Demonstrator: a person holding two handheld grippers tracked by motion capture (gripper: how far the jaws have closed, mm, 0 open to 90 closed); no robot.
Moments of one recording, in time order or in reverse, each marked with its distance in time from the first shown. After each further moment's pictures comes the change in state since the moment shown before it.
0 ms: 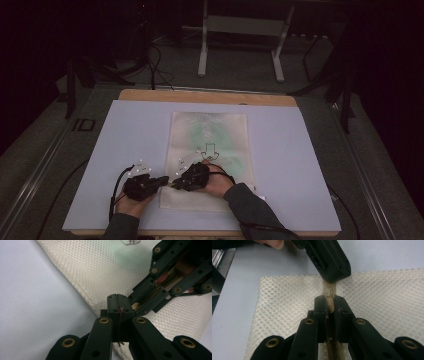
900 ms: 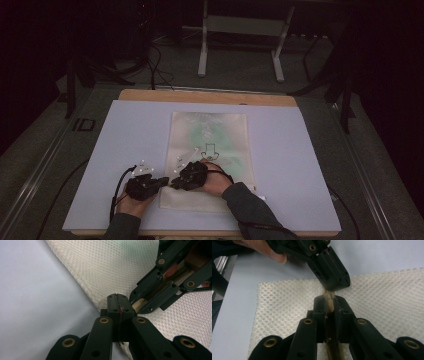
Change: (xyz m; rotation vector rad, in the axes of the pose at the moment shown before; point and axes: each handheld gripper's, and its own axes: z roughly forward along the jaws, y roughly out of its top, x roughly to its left) left arm 0.001 -0.002 0.006 0.038 0.019 -0.013; right arm -0.003 0.005 0.003 0.009 0.025 0.045
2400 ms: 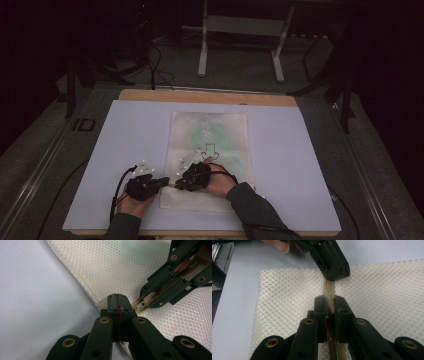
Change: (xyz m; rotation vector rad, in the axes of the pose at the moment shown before) left arm -0.001 0.000 0.001 0.004 0.003 -0.001; right arm 0.006 -0.004 -0.010 0.048 -0.035 -0.034
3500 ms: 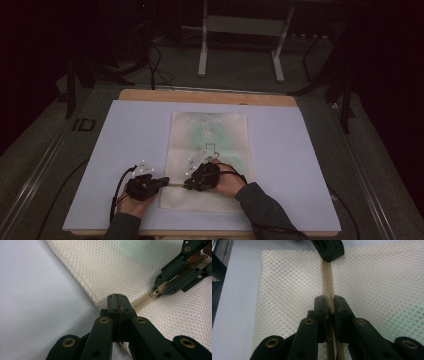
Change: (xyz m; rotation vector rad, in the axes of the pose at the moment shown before) left arm 0.001 0.000 0.000 0.000 -0.006 -0.003; right arm 0.000 -0.016 -0.019 0.030 -0.014 0.009
